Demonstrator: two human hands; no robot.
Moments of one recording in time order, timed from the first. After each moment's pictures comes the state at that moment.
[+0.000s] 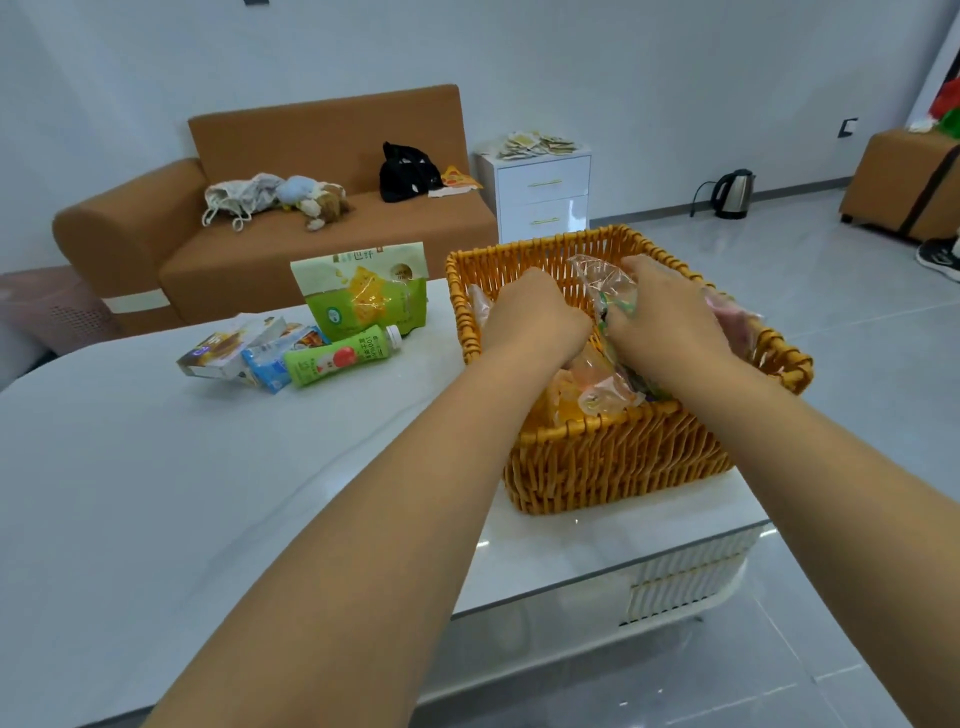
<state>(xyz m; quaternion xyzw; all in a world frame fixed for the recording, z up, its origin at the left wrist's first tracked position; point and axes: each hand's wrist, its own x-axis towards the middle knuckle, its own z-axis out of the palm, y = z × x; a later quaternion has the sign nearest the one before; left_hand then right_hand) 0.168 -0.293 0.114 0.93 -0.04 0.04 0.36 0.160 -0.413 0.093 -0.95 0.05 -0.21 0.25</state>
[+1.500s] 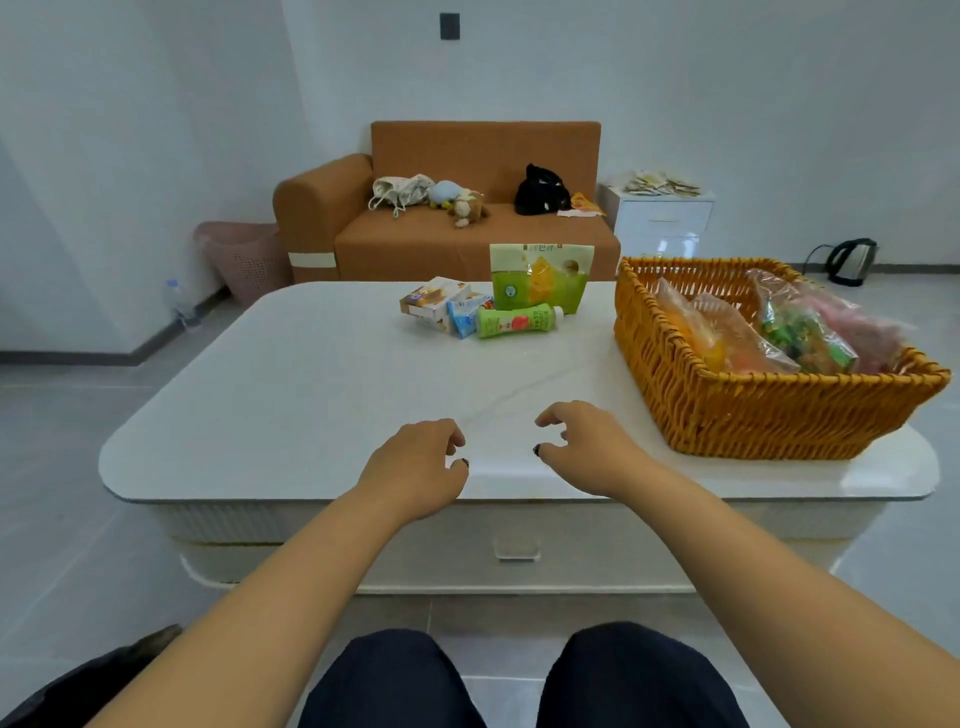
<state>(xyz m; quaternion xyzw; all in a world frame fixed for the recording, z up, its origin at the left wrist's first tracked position) -0.071 0.029 0.045 0.97 0.02 0.00 0.22 -0.019 -0.172 0.055 -0.95 -0.17 0.06 0.26</state>
